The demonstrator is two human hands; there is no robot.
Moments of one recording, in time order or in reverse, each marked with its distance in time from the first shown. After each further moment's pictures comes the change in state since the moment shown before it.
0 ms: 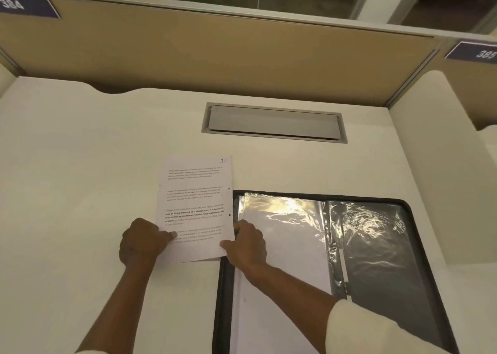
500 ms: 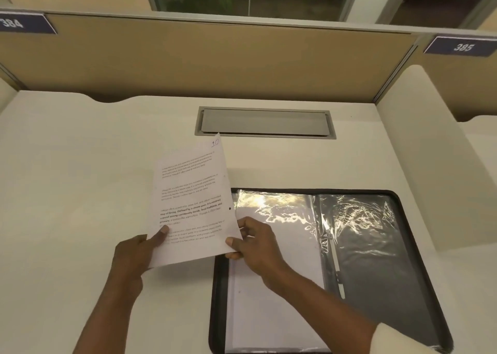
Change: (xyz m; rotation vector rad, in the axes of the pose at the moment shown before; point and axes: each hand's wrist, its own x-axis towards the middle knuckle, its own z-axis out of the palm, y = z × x) left_hand -0.053 -0.030 -0.014 -0.696 -0.158 0.001; right_hand -0.046 0.015 -0.053 0.588 -0.146 -0.099
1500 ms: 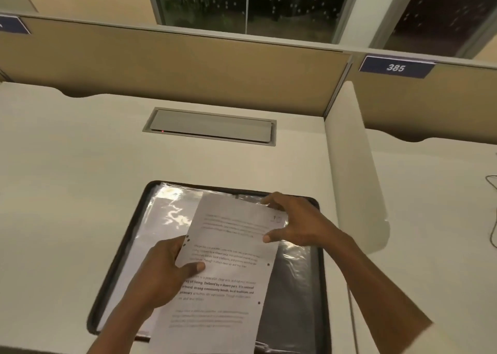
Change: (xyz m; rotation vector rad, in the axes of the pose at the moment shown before) left_hand -0.256 0.011 0.232 0.374 -0.389 0.305; right_hand -0.031 -0.049 -0.352 -0.941 -0.235 -0.312
